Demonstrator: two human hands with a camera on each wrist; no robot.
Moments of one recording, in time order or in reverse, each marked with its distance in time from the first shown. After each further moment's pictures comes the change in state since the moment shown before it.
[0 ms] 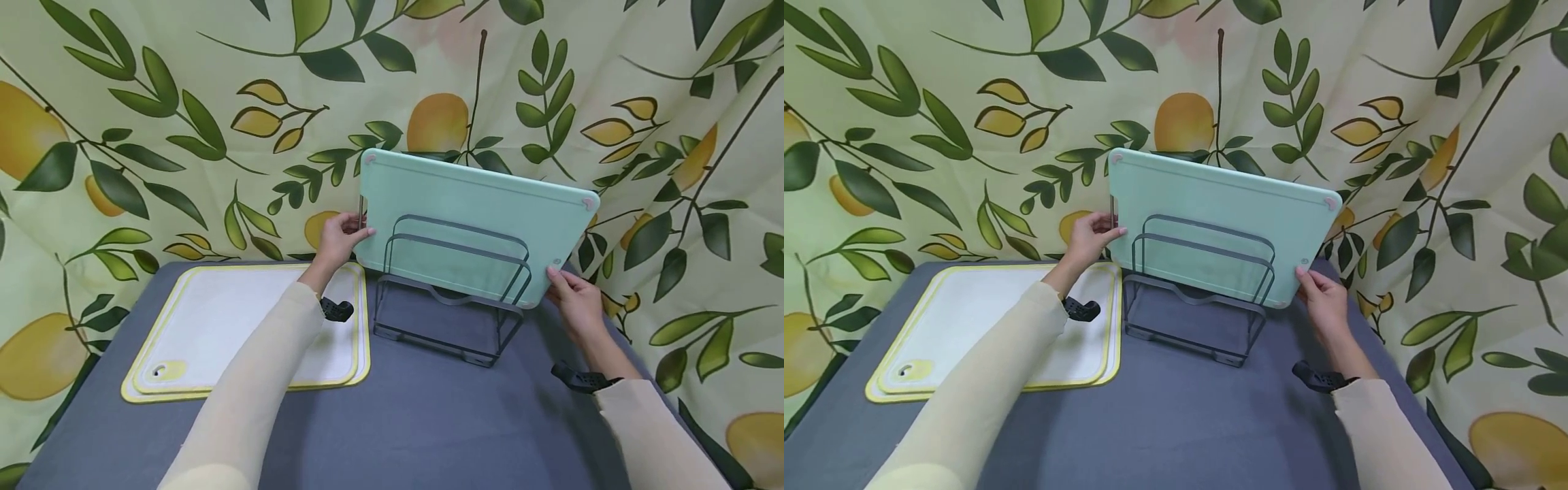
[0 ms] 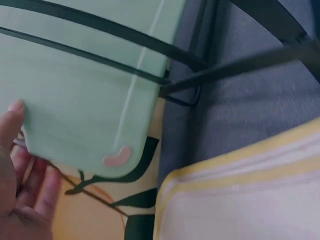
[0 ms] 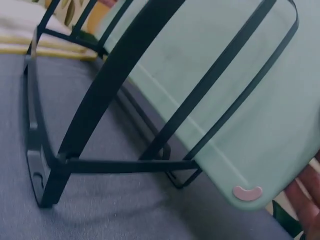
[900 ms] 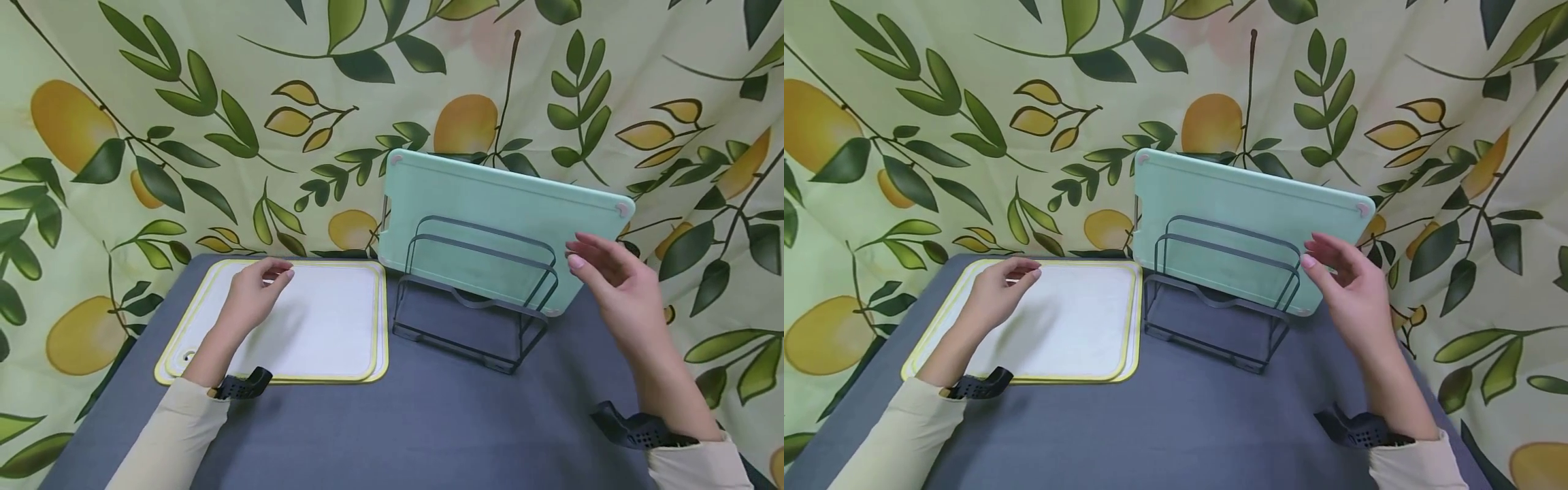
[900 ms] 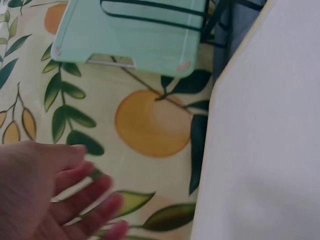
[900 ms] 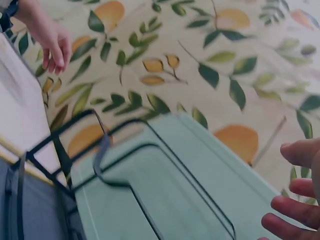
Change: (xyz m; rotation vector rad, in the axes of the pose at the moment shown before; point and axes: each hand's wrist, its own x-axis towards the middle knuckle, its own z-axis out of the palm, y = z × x) left_hand -0.139 0.004 -0.140 0.526 0.035 -0.074; right_hand -0.068 -0.096 0.056 -0.471 -0.119 -0.425
